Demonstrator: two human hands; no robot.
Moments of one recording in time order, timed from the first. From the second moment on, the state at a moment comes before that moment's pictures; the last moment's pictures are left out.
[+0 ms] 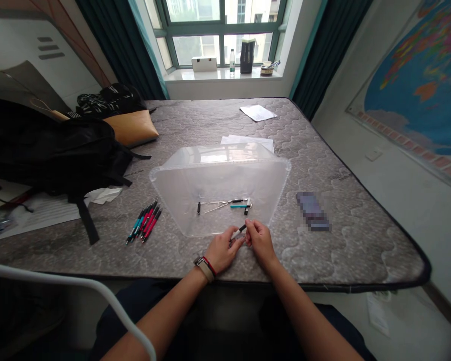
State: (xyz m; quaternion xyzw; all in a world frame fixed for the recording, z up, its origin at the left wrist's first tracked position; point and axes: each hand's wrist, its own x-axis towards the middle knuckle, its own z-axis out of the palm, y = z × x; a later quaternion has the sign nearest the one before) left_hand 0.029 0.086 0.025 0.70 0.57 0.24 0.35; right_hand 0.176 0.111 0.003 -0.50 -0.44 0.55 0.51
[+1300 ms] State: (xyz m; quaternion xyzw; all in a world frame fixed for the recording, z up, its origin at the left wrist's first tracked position) left_hand 0.019 0.089 0.026 0.70 0.55 0.30 0.35; right_hand 0.169 0.103 -0.003 -0.49 -0.45 0.60 0.45
